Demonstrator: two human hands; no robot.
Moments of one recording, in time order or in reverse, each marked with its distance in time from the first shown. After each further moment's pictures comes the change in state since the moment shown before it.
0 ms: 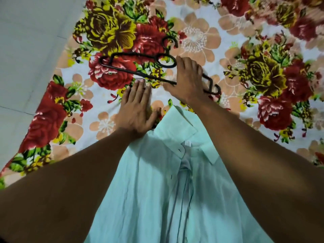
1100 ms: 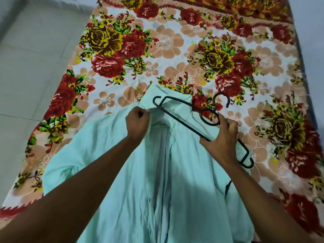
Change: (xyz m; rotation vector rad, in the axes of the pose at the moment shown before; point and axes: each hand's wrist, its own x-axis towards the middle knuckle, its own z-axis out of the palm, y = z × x) left_hand -0.138 0.122 -0.074 -0.932 0.109 -0.659; right_hand -0.378 0.069 -0.071 0.238 0.234 0.458
